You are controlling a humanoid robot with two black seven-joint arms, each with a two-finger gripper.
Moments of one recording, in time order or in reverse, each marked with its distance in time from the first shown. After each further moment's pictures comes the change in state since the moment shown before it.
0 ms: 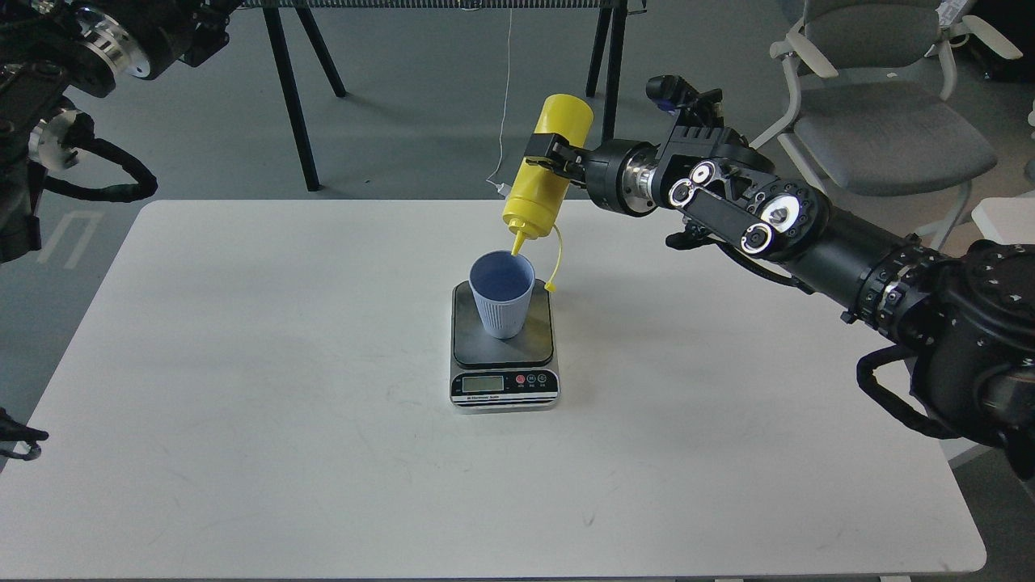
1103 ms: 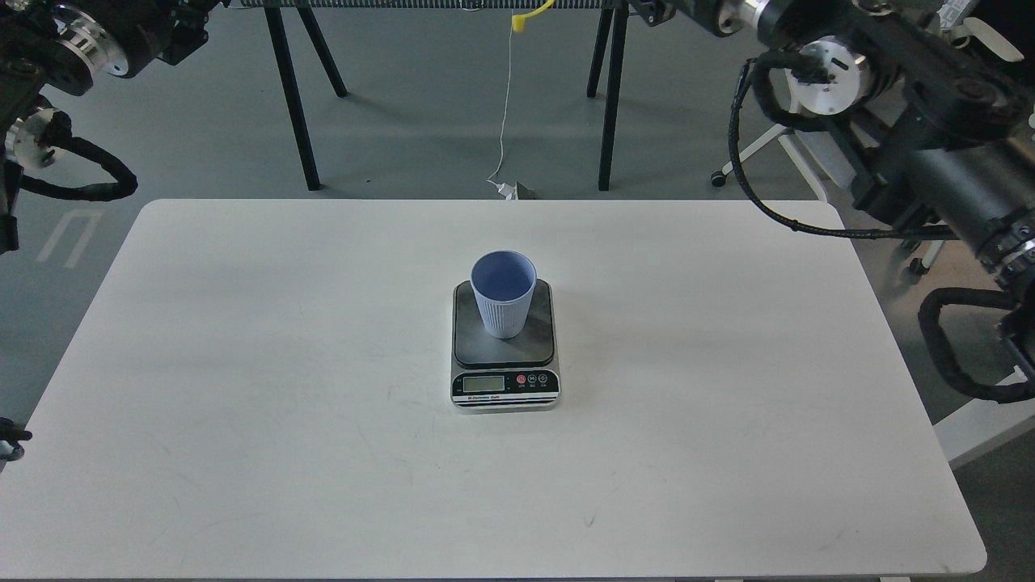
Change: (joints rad) left arm -0.001 0.035 0.010 0.001 0.009 0.000 0.000; right arm -0.005 -0.308 0.702 0.216 0.474 0.038 -0.019
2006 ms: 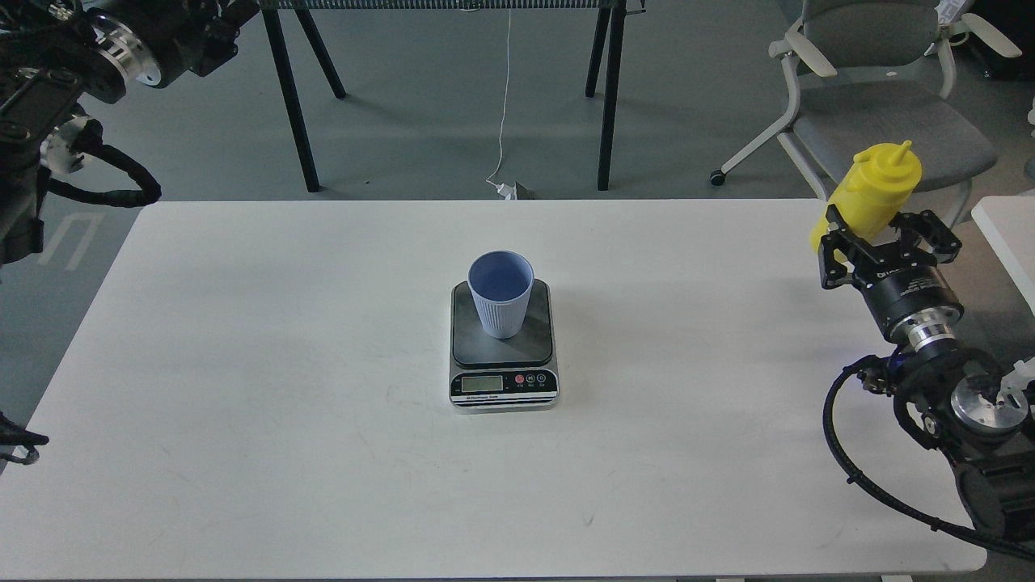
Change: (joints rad) left arm 0.002 -0.047 0.010 0.000 0.043 0.000 0.000; right arm -0.879 -0.122 0.196 0.173 0.980 0.185 0.003
